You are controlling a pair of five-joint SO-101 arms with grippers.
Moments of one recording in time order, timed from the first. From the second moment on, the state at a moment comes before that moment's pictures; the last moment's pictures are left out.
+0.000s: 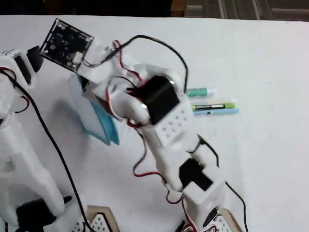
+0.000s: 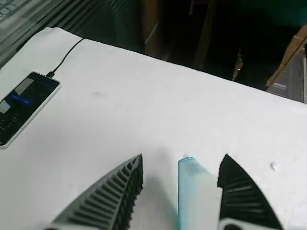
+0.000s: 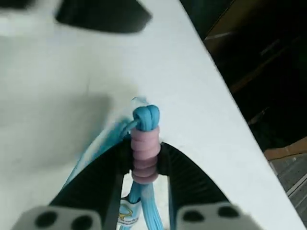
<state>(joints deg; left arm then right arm) -23.5 -19.8 -26.6 92.0 4.5 -46.6 14.5 -70.8 100.4 28.0</state>
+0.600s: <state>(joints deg) -21.9 -19.9 -26.6 96.6 4.5 -47.9 7.7 -69.9 98.2 41.0</state>
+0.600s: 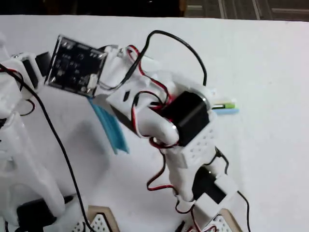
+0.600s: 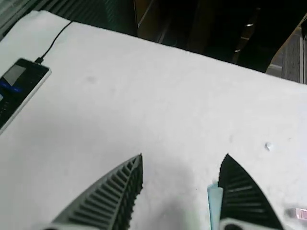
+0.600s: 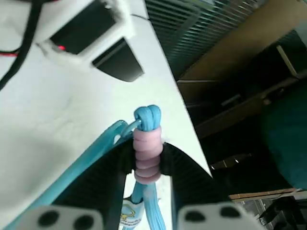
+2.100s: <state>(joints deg) -16.5 -24.9 -19.1 97.5 -11.8 -47.6 14.0 -64.5 100.2 39.3</state>
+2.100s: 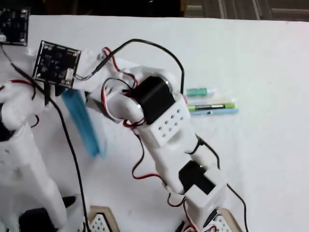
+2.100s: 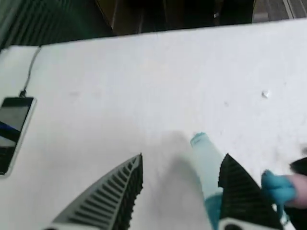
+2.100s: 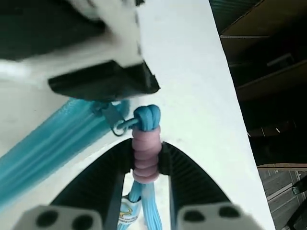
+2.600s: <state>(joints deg) -17.2 -24.8 -19.5 100.0 -9.5 -43.8 14.0 -64.5 100.2 39.3</state>
